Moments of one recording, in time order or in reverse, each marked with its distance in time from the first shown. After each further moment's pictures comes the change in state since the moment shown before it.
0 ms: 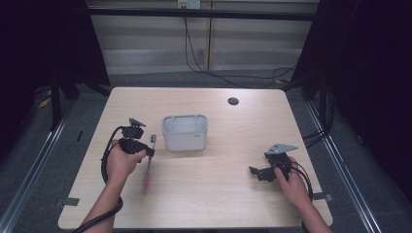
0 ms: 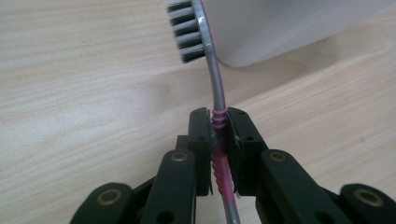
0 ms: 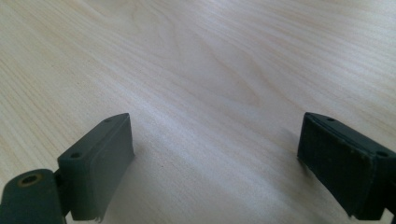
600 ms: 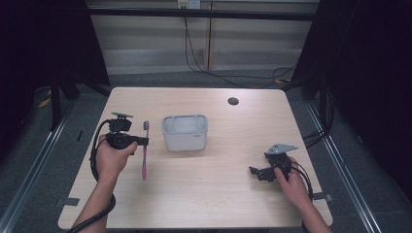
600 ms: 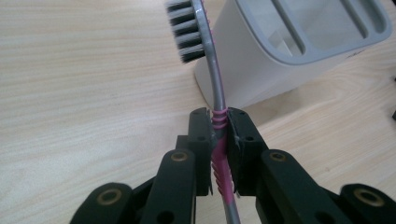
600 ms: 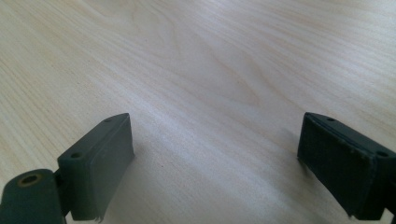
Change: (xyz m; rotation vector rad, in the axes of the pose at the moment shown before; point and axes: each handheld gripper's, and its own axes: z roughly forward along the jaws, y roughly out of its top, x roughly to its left) left arm 0.005 0.001 -0.039 -0.210 -0.040 -0.003; right arm 0.000 0.000 0.000 -0.001 0.000 0.000
